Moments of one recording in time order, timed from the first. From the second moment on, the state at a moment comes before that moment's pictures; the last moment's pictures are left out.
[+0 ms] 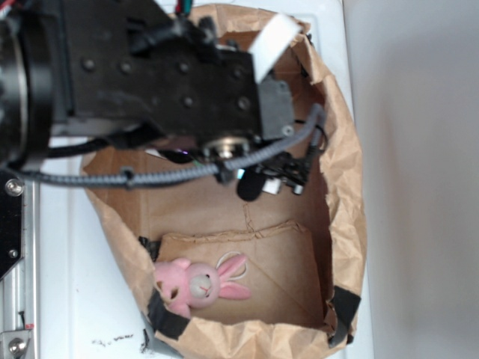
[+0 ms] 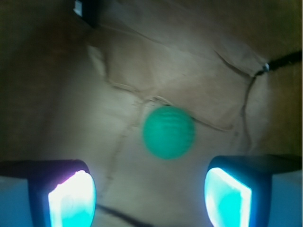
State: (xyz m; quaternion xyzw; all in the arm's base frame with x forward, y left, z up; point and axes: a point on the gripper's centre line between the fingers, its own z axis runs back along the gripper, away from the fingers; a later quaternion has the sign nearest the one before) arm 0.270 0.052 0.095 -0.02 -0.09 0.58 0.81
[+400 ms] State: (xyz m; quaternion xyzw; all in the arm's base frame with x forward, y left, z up) arm 0.276 0.060 0.081 -0.01 -0.12 0.58 0.80
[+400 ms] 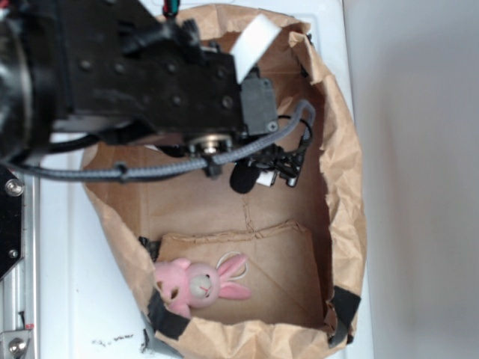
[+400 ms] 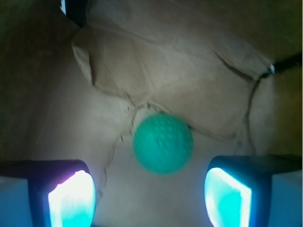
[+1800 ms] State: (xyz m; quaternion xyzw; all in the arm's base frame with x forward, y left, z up) arm 0.254 0.068 0.049 0.02 -0.14 0.55 0.83
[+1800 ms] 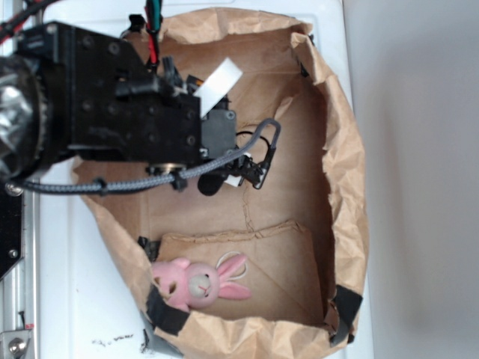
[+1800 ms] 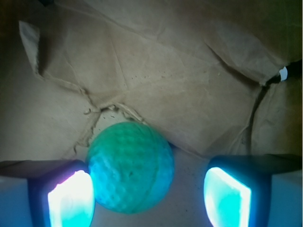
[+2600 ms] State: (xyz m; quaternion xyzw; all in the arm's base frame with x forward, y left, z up) arm 0.261 0.058 0.061 -0.01 -0.13 0.56 0.82
